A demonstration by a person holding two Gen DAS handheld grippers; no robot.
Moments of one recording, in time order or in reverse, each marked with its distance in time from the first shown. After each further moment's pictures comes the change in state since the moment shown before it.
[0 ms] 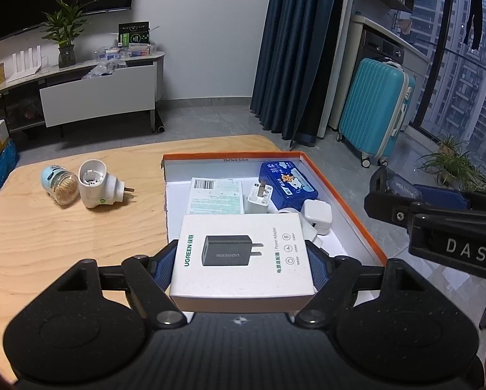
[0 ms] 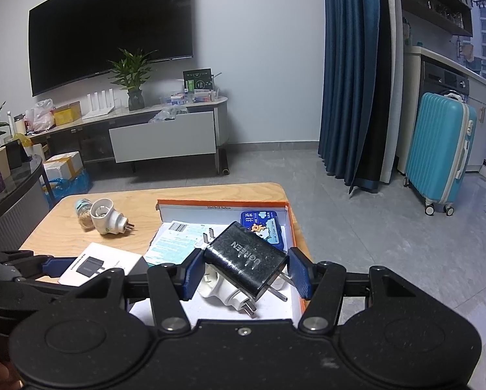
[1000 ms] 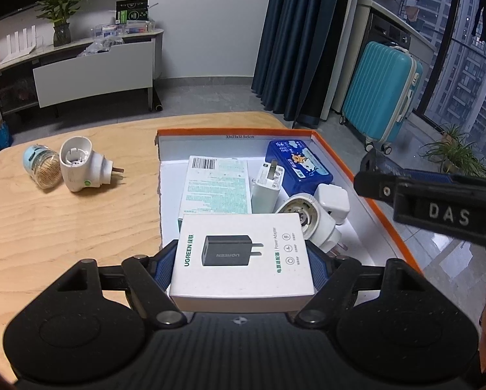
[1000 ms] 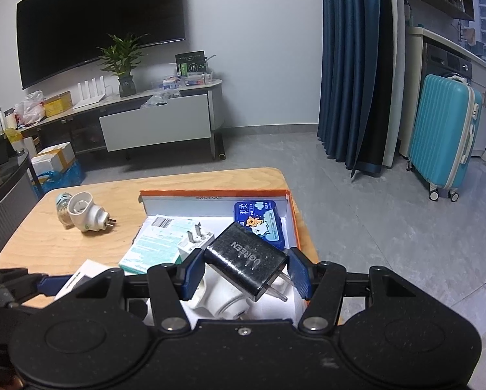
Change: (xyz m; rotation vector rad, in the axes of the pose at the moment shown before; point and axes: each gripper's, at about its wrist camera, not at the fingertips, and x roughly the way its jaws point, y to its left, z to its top) left arm 0.037 0.008 0.000 -0.020 0.081 -0.013; right arm 0.055 -0.011 0.009 0.026 0.059 -0.009
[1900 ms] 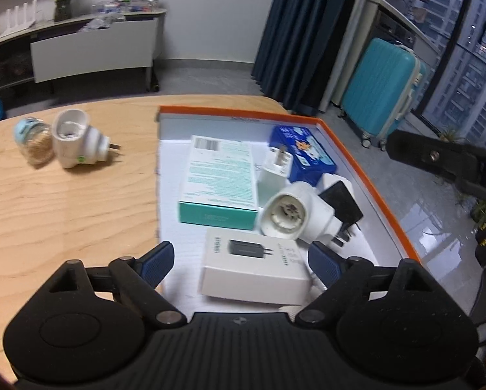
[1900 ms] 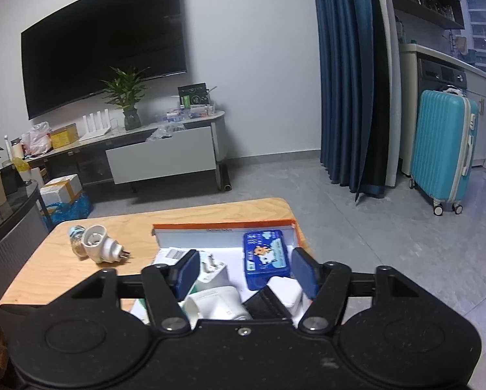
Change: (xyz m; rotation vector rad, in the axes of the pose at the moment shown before) left arm 0.004 0.012 -0.003 -0.064 0.051 -0.026; right arm -0.029 0.007 0.000 0.026 -0.118 0.035
